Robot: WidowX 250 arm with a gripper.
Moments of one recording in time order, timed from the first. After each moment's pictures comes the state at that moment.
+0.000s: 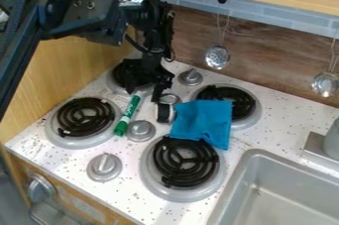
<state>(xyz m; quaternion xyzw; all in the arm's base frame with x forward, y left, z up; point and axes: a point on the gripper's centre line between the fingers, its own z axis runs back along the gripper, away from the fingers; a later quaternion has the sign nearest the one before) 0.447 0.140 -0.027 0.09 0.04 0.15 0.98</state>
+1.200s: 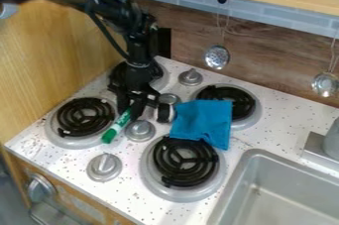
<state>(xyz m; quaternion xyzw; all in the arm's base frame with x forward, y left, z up) 0.384 0.139 -0.029 0.06 0.08 0.09 0.99</state>
